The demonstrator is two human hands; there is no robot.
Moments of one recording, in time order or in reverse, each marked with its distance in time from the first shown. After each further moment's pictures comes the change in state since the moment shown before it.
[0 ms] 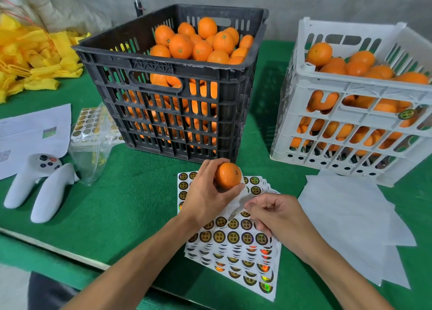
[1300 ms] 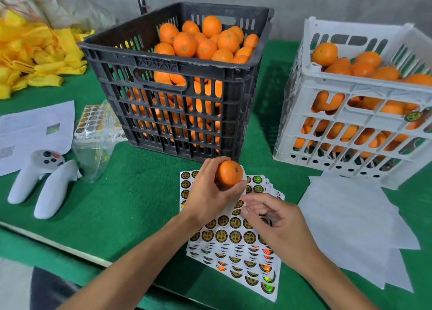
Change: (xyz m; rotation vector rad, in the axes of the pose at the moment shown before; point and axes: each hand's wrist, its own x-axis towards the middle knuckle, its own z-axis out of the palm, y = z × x) left_hand 0.001 0.000 0.001 -0.061 0.029 -0.008; right_hand -0.007 0.016 0.011 -0.218 0.087 -0.376
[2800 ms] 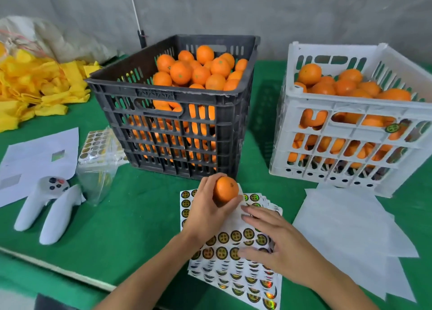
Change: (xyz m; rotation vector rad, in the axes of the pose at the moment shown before) left_hand 0.000 0.004 -0.001 0.024 -0.035 -0.008; right_hand 0.000 0.015 -0.022 -0.567 -0.318 -0.040
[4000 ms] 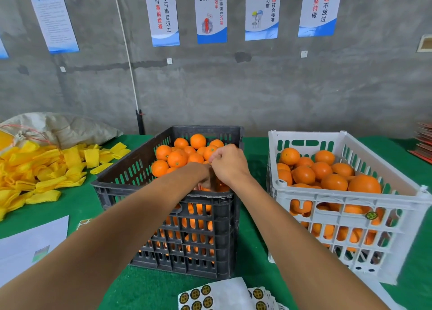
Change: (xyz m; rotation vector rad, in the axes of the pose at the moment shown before) left_hand 0.307 0.126 -0.083 1.131 -0.649 -0.317; right_hand 0.259 -0.125 -0.188 0.103 0.644 0.222
